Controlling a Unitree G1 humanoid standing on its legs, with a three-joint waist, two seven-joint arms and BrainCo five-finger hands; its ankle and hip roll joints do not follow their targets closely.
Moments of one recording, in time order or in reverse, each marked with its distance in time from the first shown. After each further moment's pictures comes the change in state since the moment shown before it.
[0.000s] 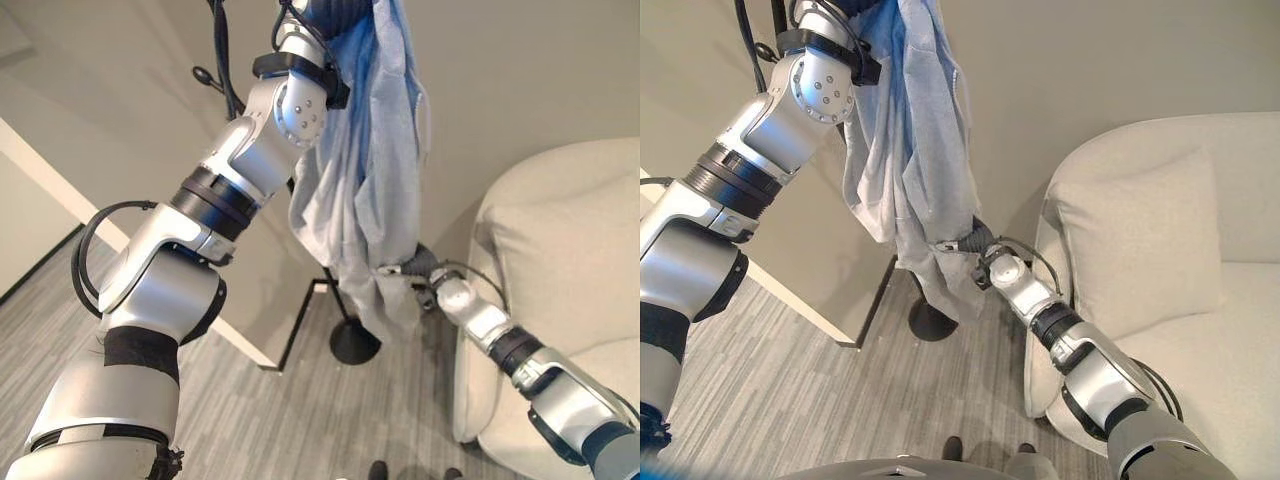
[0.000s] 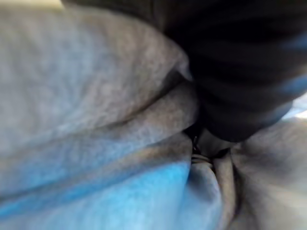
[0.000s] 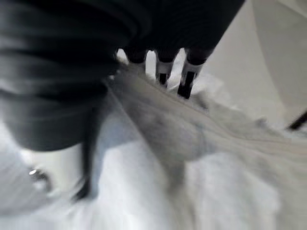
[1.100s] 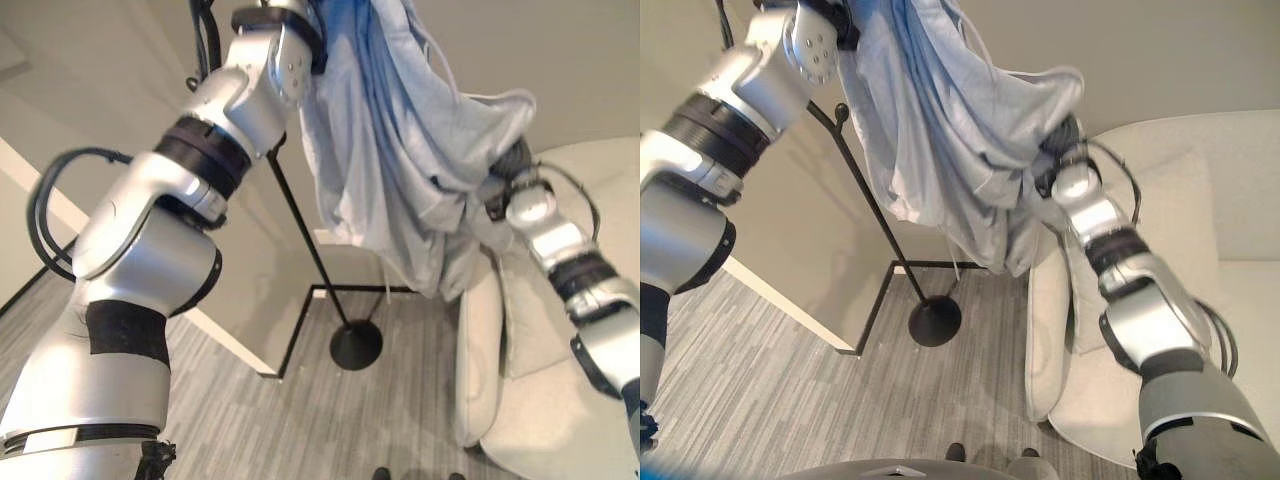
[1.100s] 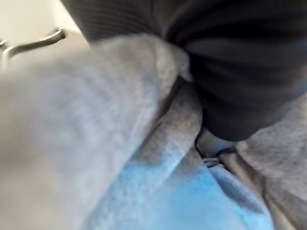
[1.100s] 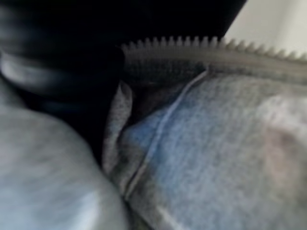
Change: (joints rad) left arm -0.322 -0.003 -0.243 0.427 0.017 0.023 0.008; right arm -0.516 -0.245 -0.050 0.200 0.008 0.020 -0.189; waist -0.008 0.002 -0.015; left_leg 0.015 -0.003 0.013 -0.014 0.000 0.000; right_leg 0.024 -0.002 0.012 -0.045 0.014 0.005
